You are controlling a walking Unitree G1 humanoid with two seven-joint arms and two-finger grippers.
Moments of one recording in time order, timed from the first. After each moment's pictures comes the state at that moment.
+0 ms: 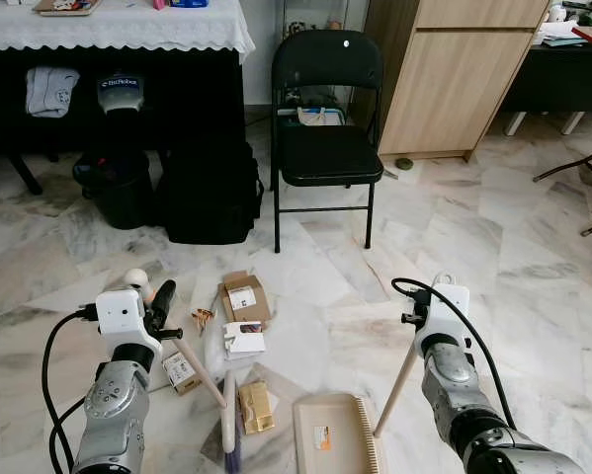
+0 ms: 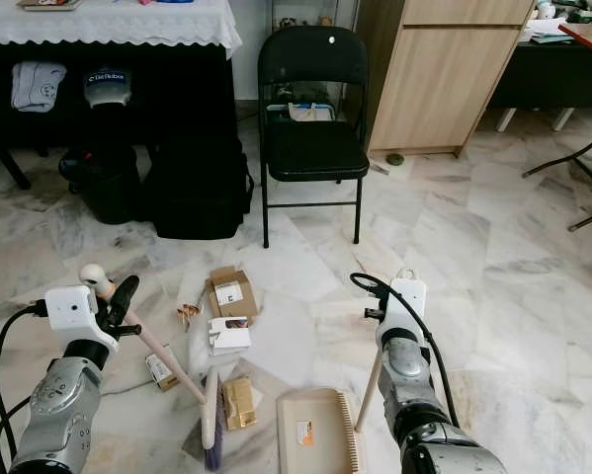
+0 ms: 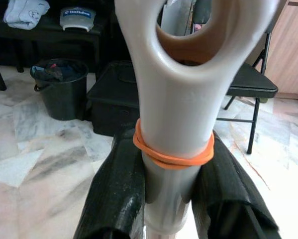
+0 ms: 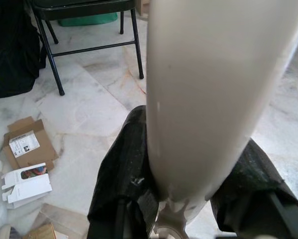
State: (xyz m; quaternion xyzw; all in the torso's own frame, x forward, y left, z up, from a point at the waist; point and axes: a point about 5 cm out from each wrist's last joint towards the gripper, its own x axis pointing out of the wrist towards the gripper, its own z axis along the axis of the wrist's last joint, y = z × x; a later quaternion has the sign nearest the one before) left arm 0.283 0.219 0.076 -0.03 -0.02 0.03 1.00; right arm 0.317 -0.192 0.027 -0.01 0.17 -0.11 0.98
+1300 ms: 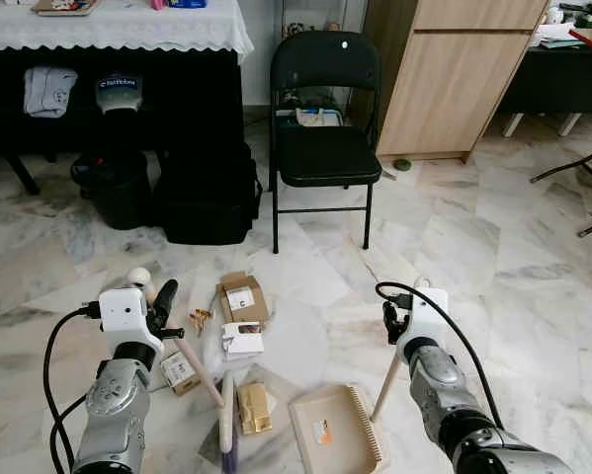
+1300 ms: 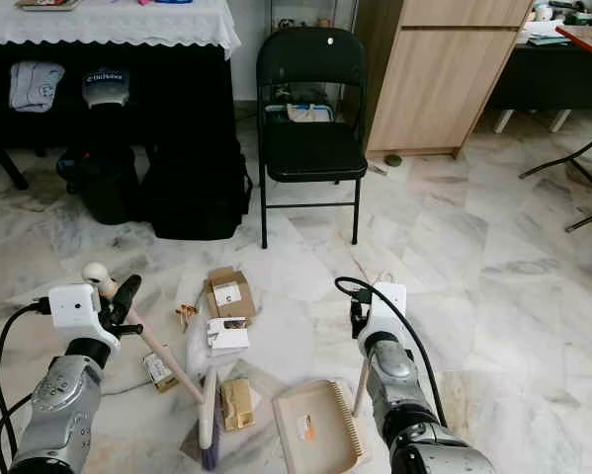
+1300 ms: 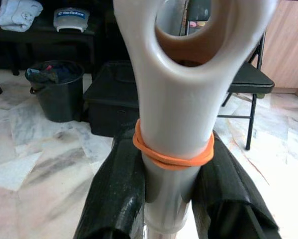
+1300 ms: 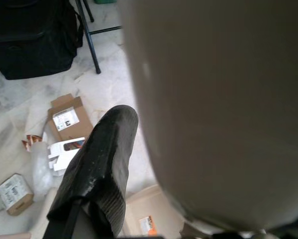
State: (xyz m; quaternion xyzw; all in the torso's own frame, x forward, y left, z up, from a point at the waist) left arm 0.286 0.217 0.076 -0.01 -0.02 0.02 1.00; right arm 0.316 -0.169 0.018 0.04 0.21 -0.03 0.98
